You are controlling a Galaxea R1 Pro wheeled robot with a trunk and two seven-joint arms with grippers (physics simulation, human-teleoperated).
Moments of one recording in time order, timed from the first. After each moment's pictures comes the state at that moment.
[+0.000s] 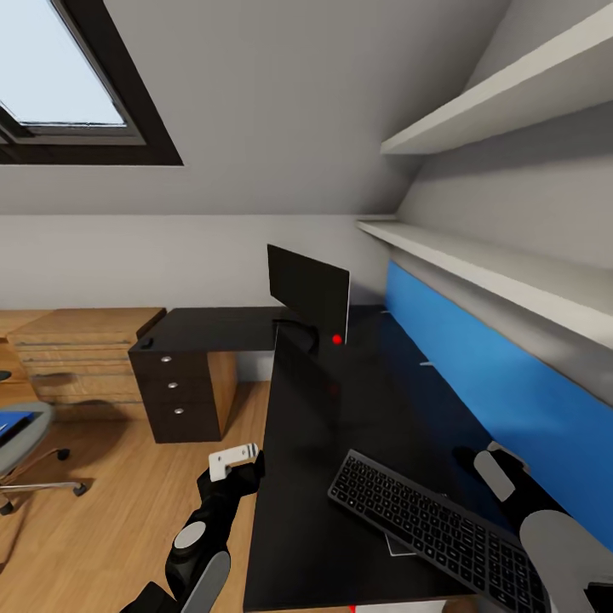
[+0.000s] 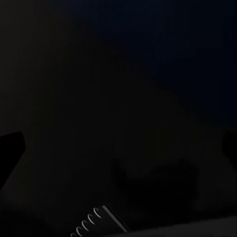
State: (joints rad) left arm -0.18 0.01 -0.44 -1.54 0.46 0.30 0.59; right arm -0.73 -0.23 -0.04 -0.47 -0.70 0.33 -0.40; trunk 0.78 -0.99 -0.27
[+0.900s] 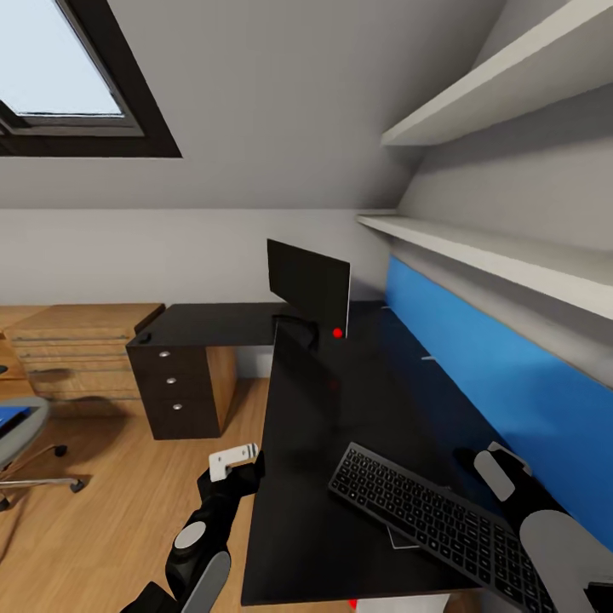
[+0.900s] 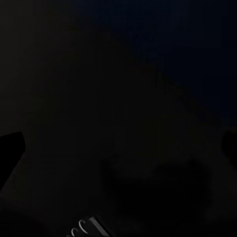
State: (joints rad) left arm -0.18 0.01 -0.44 -1.54 0.46 0.30 0.59; right arm -0.73 -0.23 -0.05 -0.47 -0.70 0.33 -0.40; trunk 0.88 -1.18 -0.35
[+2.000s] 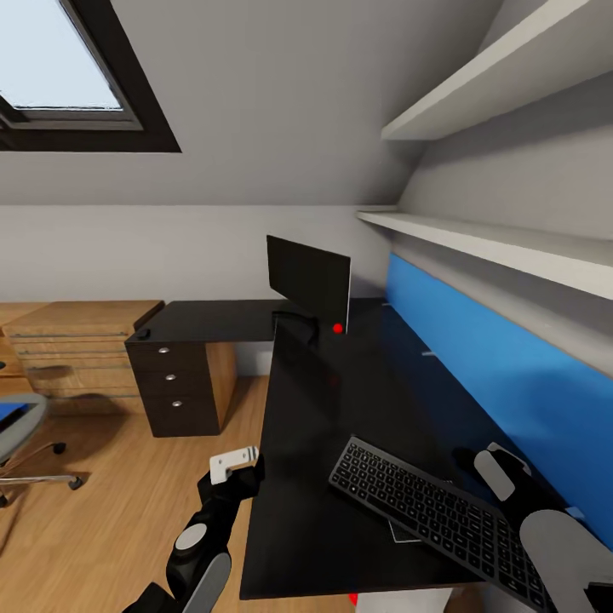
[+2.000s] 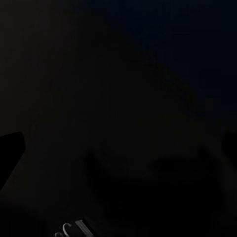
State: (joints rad) left arm -0.18 0.01 -0.44 -1.52 0.47 0.30 0.59; right arm -0.73 -0.23 -0.04 -0.47 -0.70 0.35 -0.40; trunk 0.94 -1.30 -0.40
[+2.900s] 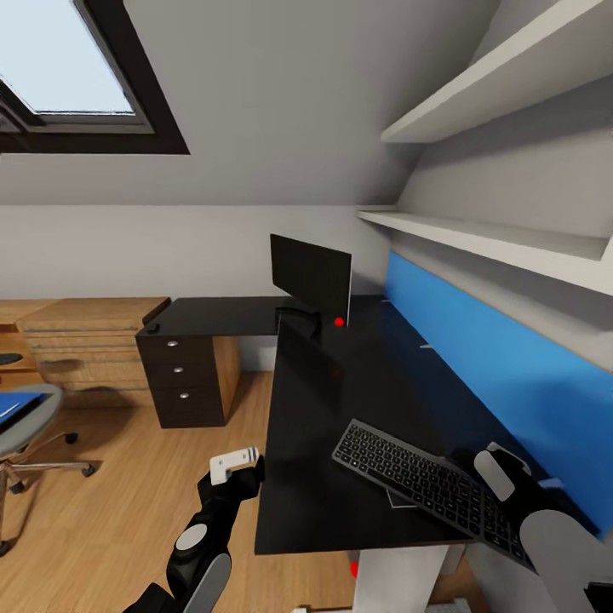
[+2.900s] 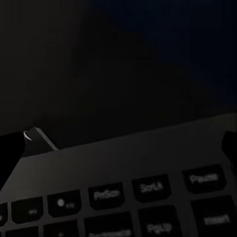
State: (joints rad) left arm -0.18 0.01 -0.44 -1.51 0.47 0.30 0.59; right arm -0.73 -0.23 -0.04 -0.48 -0.70 0.35 -0.40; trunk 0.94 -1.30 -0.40
